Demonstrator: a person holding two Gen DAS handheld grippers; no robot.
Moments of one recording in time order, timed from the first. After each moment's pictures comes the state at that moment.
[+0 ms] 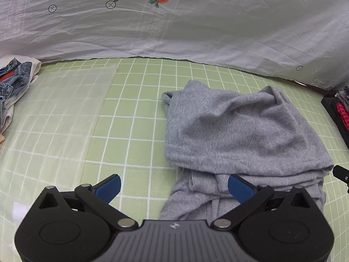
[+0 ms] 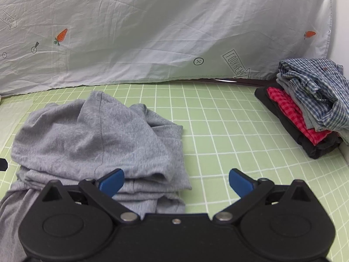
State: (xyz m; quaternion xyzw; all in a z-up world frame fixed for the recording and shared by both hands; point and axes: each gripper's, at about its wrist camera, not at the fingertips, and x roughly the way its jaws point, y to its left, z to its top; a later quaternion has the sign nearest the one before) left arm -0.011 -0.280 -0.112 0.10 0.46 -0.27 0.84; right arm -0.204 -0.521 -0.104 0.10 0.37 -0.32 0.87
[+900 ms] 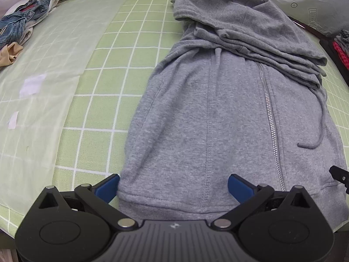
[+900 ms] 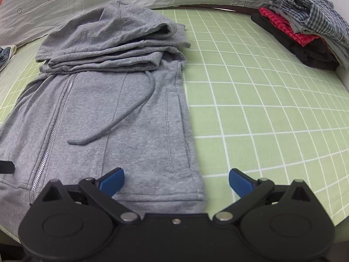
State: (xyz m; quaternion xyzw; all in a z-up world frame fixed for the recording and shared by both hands) left arm -0.138 -0.205 -0.174 0.13 0.55 -0.25 0.79; right arm -0.324 -0.448 -0.165 0.17 0.47 -0.28 0.82
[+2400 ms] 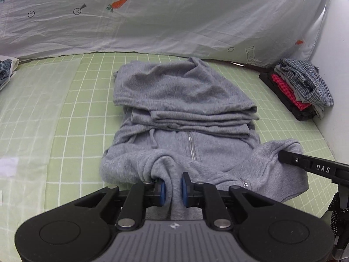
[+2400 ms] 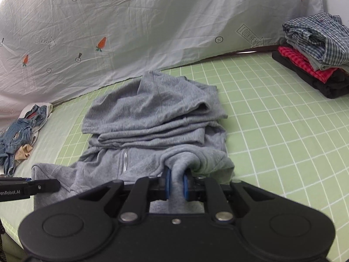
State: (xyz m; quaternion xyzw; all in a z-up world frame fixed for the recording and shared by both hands) left arm -0.121 -0.238 -0.087 0.07 0.43 -0.39 0.81; right arm -0.291 -0.465 -0.093 0.23 0.33 -0.23 0.89
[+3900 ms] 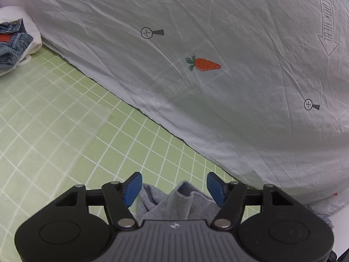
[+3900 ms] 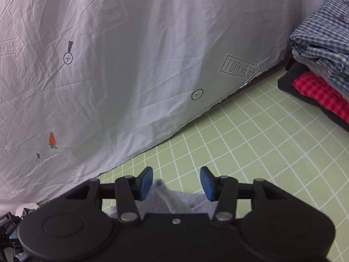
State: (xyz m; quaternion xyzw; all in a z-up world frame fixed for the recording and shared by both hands) left arm 0.134 -0.289 -0.057 -0.18 0.45 -0.26 0.84; right arm -0.138 -0.659 -0.082 0.34 0.26 -0.29 0.86
